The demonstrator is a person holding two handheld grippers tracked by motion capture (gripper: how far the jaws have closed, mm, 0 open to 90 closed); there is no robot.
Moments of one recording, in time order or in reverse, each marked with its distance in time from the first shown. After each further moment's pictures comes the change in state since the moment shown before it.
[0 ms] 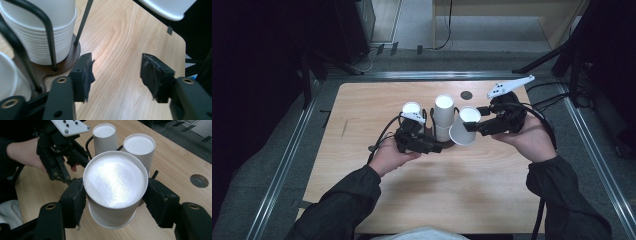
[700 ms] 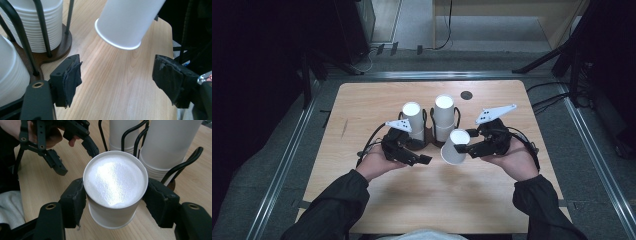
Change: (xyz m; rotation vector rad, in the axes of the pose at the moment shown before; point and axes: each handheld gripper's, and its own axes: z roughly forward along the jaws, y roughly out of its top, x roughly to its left) left arm -0.001 -0.028 -0.025 -0.001 -0.076 0.098; right arm 0.016 -0.048 0.047 0.008 0.068 -0.001
